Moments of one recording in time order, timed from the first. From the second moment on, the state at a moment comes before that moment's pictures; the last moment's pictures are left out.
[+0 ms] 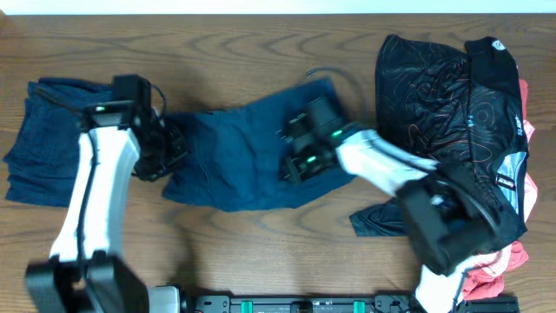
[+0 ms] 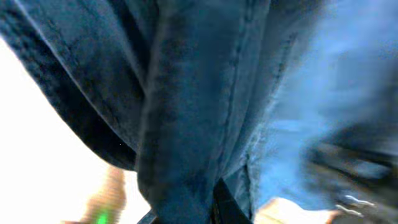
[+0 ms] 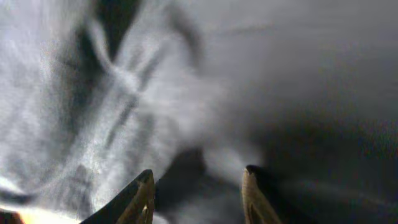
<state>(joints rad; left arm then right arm) 0.08 1.51 1.29 -1.20 0.19 -0.44 0.62 1.99 1.18 -0.39 -0.52 0.12</state>
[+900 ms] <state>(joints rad) -0.17 1.38 1.33 -1.05 0.36 -0.49 0.37 1.83 1.22 -0.58 -0.30 0.21</state>
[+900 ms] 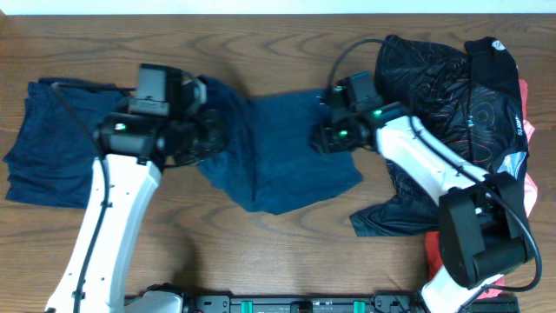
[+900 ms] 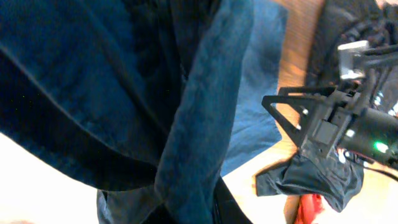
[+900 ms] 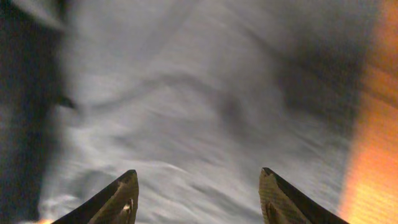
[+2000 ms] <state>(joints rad) -0.56 1.84 1.33 -0.23 0.34 -0.77 0.08 1.66 1.21 -0.81 -0.07 0.14</state>
